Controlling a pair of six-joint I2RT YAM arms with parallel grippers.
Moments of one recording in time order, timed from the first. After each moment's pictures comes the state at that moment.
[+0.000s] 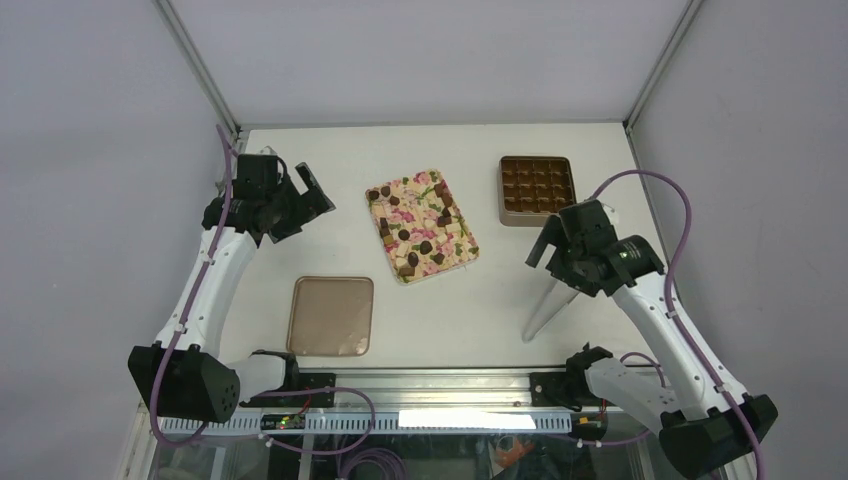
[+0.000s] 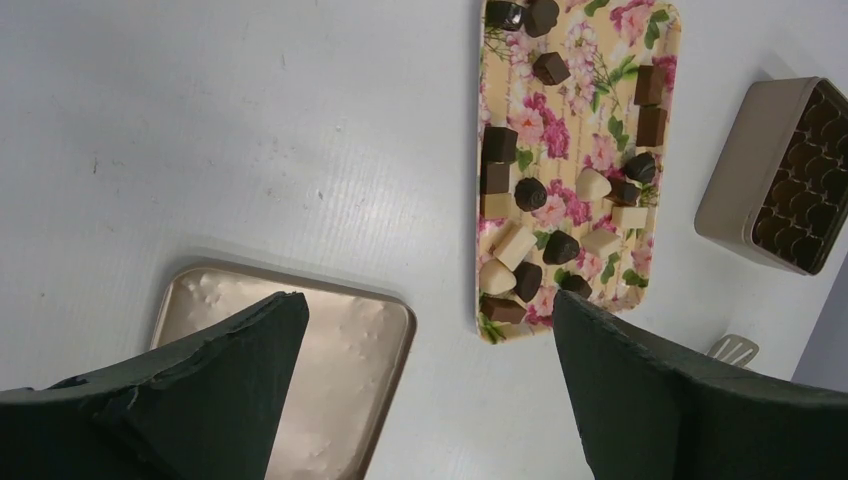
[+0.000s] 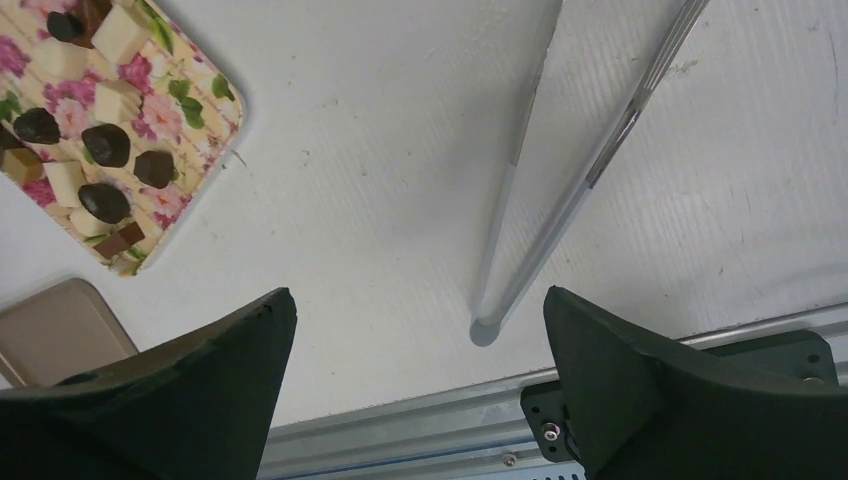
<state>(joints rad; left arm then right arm) -0.10 1.20 1.16 -0.78 -0.01 -0.62 0.39 0.92 1.00 -1.11 0.21 0.78</state>
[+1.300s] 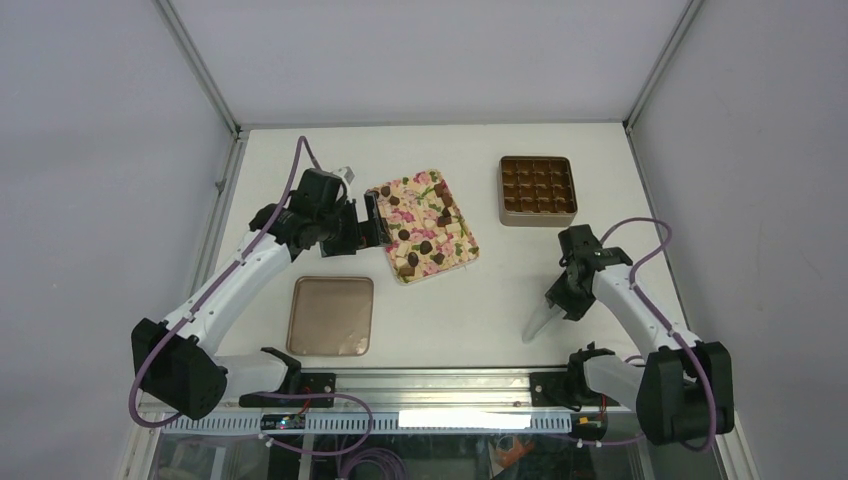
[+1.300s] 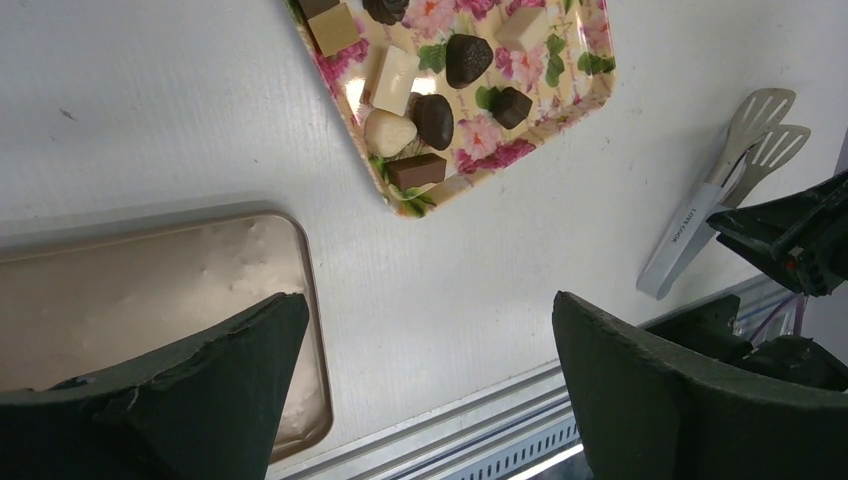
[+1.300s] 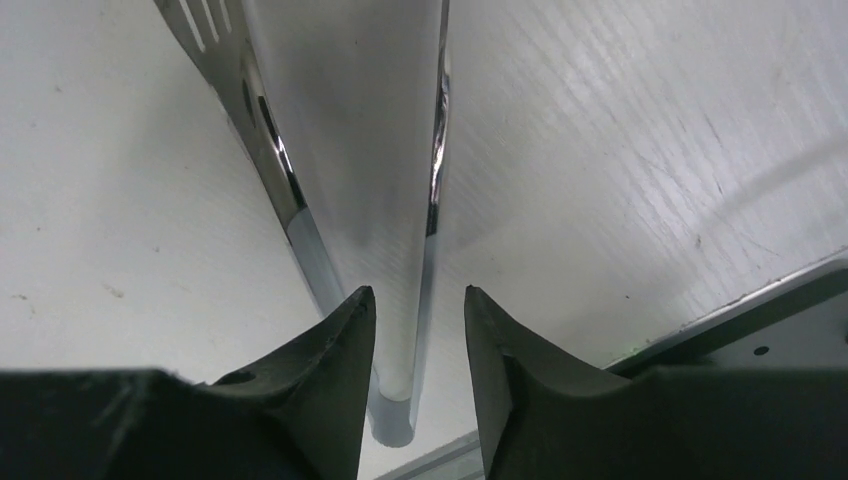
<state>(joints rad) -0.45 1.23 1.09 -0.74 0.10 -0.58 0.18 1.08 0.65 -0.96 0.20 0.89</state>
